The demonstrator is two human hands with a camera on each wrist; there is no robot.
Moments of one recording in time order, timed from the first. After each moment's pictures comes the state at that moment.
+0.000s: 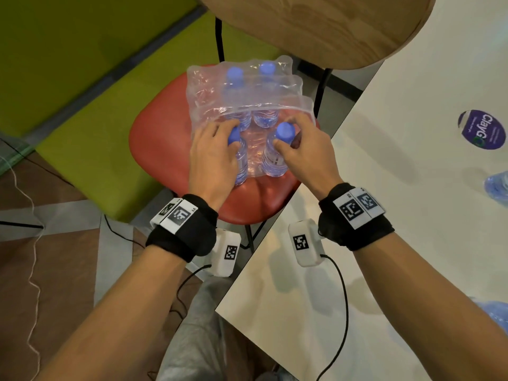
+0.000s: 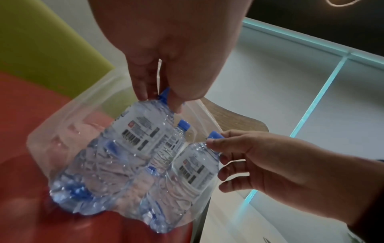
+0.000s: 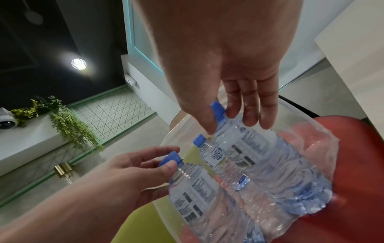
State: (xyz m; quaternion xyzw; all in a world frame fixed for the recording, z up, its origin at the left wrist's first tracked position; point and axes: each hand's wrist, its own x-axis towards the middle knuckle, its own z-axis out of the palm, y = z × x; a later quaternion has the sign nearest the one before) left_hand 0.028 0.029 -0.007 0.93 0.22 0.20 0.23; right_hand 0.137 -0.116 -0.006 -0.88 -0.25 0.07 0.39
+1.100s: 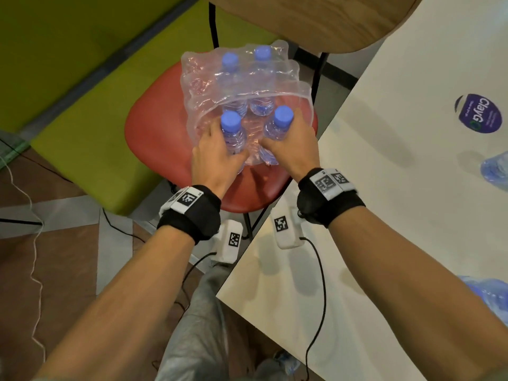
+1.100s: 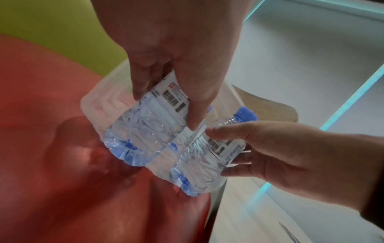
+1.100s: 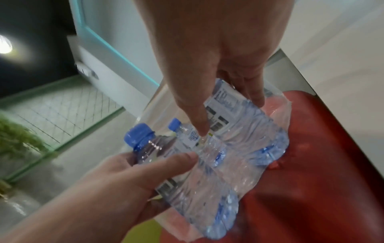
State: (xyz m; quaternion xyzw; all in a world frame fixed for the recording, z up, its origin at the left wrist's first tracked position) left_hand 0.028 0.019 -0.028 0.89 0.32 0.12 0.31; right_hand 0.127 -0.104 -0.028 -0.87 -0.18 0.10 0.45
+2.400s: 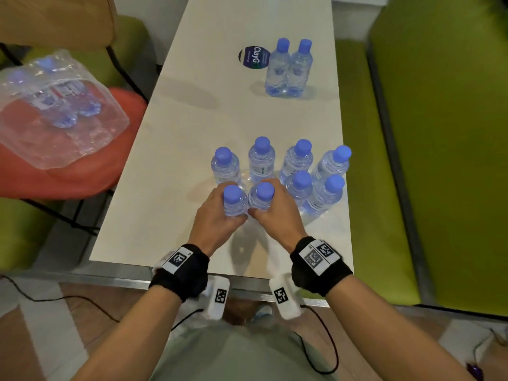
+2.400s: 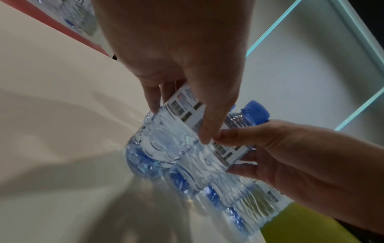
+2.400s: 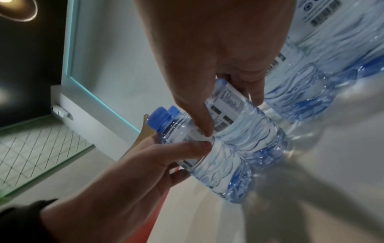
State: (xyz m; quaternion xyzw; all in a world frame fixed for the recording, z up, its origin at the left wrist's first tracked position) left_hand -0.111 -0.337 -0.025 0.87 0.05 -0.08 0.49; right_hand -0.088 -0.495 -0.040 -0.88 -0.01 0.06 0.47
